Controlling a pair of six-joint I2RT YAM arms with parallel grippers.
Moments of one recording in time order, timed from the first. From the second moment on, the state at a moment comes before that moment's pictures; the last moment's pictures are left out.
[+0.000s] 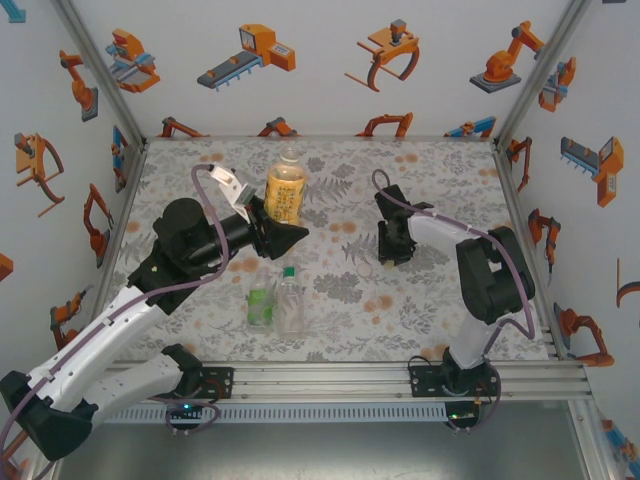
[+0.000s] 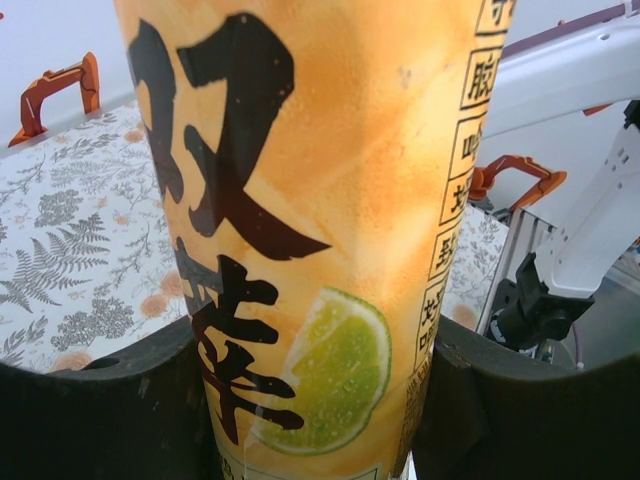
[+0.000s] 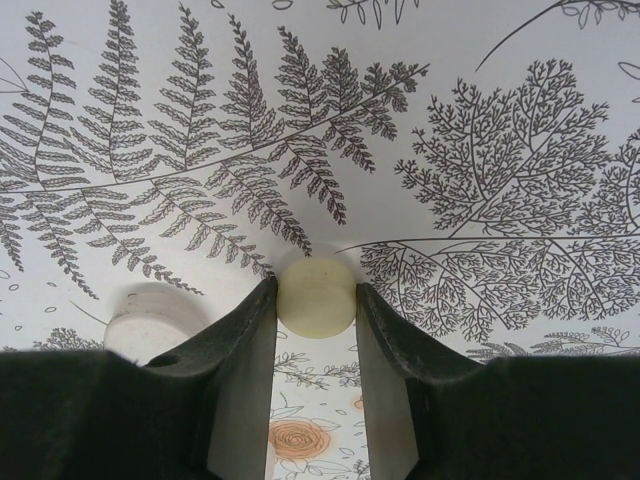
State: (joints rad) left arm -0.72 0.92 0.92 0.00 0.38 -0.20; right arm 0.42 1.76 1.09 -0.60 0.08 0.40
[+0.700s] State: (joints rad) left arm -0.72 1.03 1.04 -0.54 0.45 0.38; right arm 0.43 1.16 1.05 -0.45 -0.47 0.24
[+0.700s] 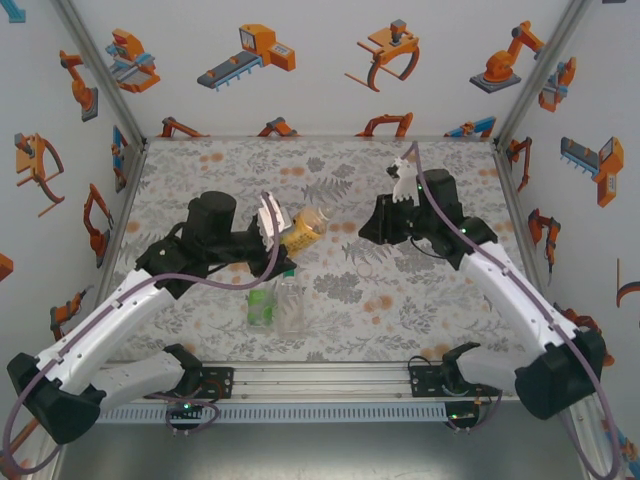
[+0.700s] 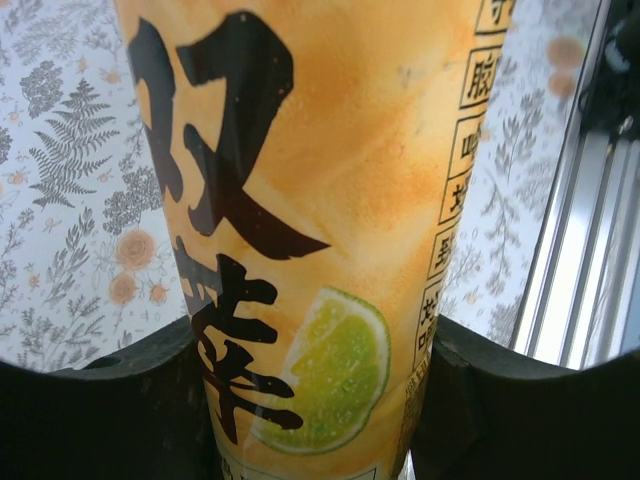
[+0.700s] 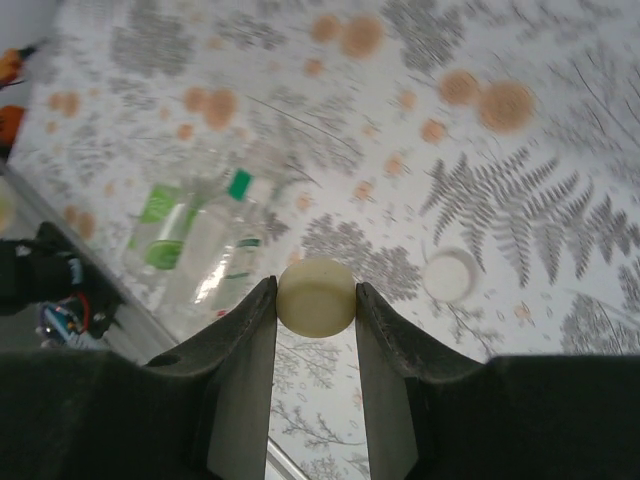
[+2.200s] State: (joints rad) left arm -0.73 0.97 1.09 -0.88 0.42 0.76; right arm 0.71 1.04 1.05 -0.17 -0.93 -0.20
